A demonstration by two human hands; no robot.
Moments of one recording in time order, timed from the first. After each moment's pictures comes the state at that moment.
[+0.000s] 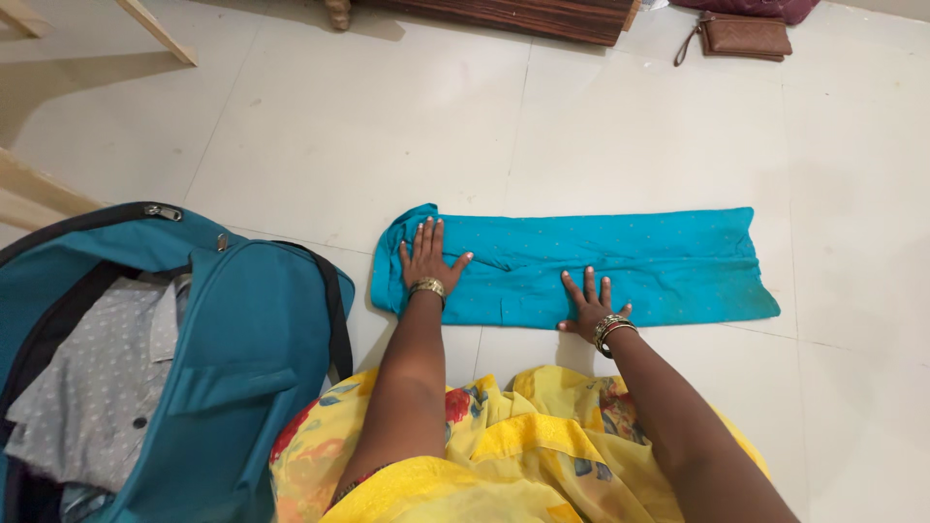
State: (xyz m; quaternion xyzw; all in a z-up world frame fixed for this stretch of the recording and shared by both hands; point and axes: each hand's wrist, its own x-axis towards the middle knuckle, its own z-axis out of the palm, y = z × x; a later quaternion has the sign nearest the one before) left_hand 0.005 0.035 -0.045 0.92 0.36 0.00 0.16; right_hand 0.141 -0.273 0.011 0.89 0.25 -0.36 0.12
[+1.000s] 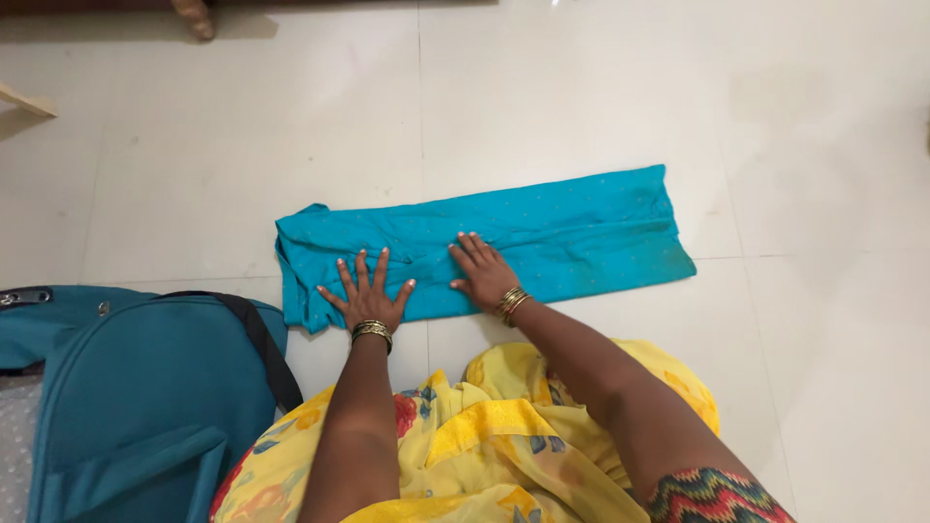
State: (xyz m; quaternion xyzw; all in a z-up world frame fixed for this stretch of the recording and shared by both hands) left_hand -0.039 -0.013 -0.047 0.94 0.33 -0.01 0.07; right_hand 0.119 -0.226 -0.052 0.87 0.47 -0.08 -0.15
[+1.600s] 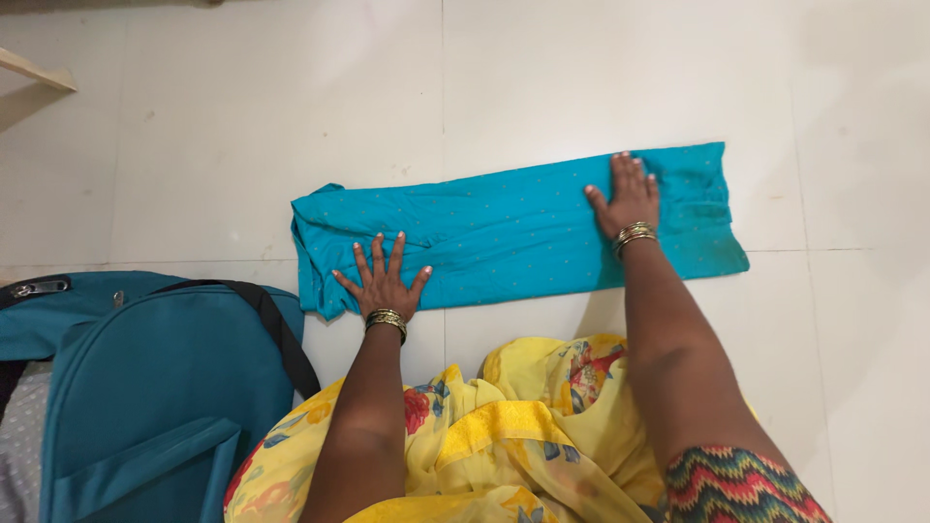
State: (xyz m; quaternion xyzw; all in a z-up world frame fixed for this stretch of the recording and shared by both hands) left_hand -0.038 -0.010 -0.048 0.94 0.32 -0.03 0.06; right_hand 0.285 -0.339 -0.043 0.97 0.19 -0.05 -0.17
